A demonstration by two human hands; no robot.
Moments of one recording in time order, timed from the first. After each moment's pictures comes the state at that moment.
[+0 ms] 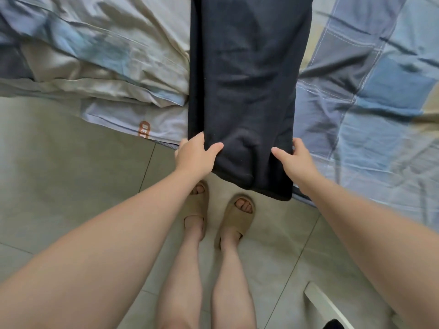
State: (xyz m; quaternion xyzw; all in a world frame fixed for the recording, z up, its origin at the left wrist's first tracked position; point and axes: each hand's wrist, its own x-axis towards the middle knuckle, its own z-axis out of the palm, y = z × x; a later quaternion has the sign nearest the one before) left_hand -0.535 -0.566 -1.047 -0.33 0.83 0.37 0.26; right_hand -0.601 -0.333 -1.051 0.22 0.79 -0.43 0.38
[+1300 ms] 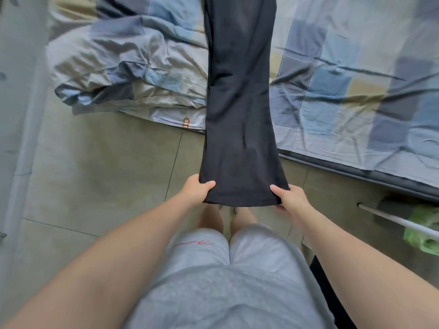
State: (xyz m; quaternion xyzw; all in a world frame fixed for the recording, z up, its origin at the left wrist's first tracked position) left_hand -0.373 -0.606 -0.809 -0.42 0.65 0.50 0.38; right_hand -0.406 -0.344 -0.797 0.42 0.68 -0.47 0.37
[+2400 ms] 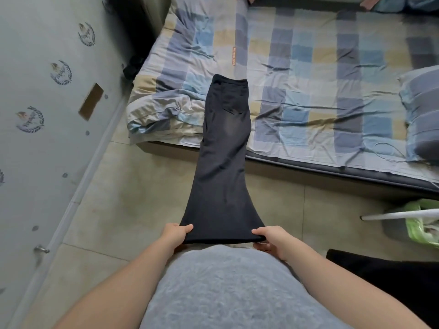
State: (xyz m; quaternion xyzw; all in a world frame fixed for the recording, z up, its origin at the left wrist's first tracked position) left_hand -0.074 -0.612 -0.665 -0.51 0.68 0.43 0.30; right_hand -0.123 -0.324 -0.674 0.39 0.60 -0.52 0.46
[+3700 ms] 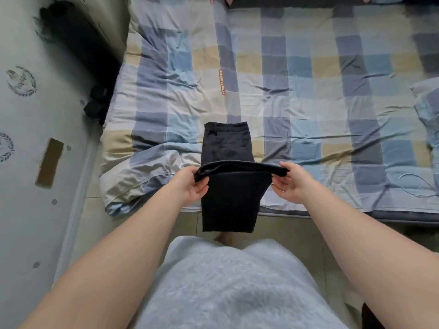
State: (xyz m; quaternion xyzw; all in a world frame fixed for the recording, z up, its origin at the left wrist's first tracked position) left_hand -0.600 -0.704 -0.633 -0.51 0.42 0.70 0.28; right_hand -0.612 -0.427 -0.647 0.50 0.47 -0.67 0.28
